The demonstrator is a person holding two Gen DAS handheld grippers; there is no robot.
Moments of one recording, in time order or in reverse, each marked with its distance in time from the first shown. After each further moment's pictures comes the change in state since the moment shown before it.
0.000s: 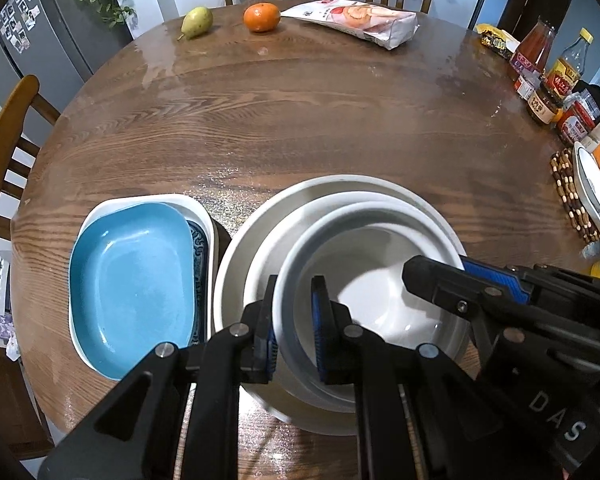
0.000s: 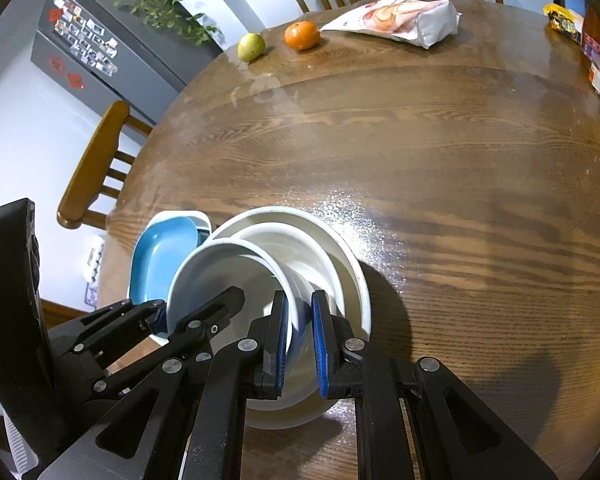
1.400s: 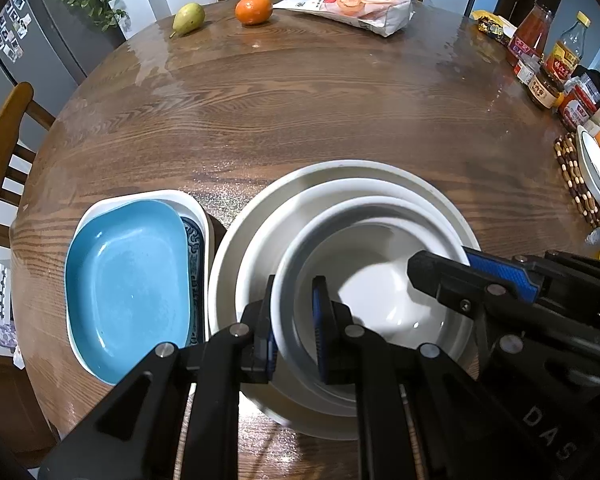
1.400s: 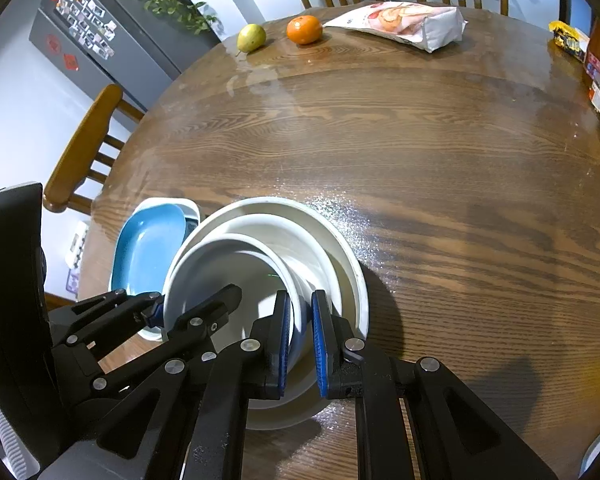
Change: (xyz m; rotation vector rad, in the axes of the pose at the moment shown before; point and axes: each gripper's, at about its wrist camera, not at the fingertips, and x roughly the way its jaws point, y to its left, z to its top) left arm 0.011 -0.003 0.002 0.041 0.020 0.012; right arm 0.008 0.005 0.001 -0.054 0.017 -0.060
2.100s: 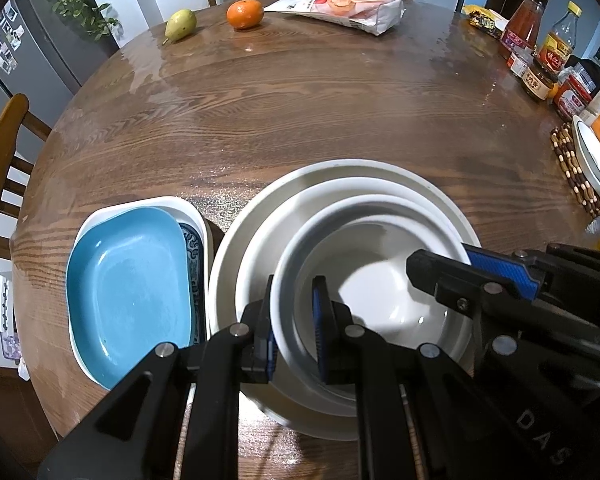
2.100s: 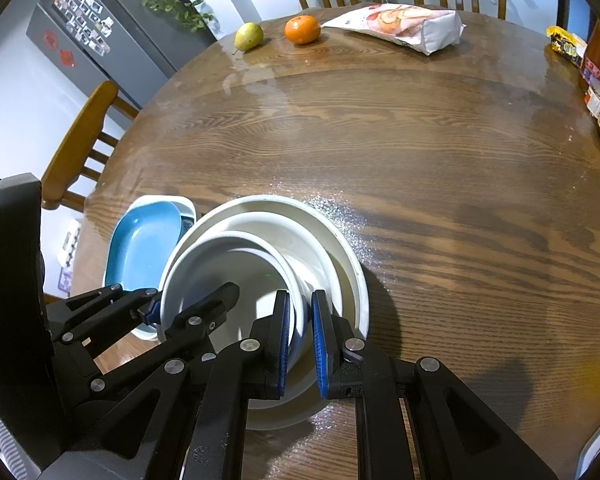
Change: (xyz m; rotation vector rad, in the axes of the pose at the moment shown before) left arm 0.001 -0.003 -0.001 0.036 -0.010 0.000; right arm 0.000 0.005 0.001 -0.006 0.000 -0.036
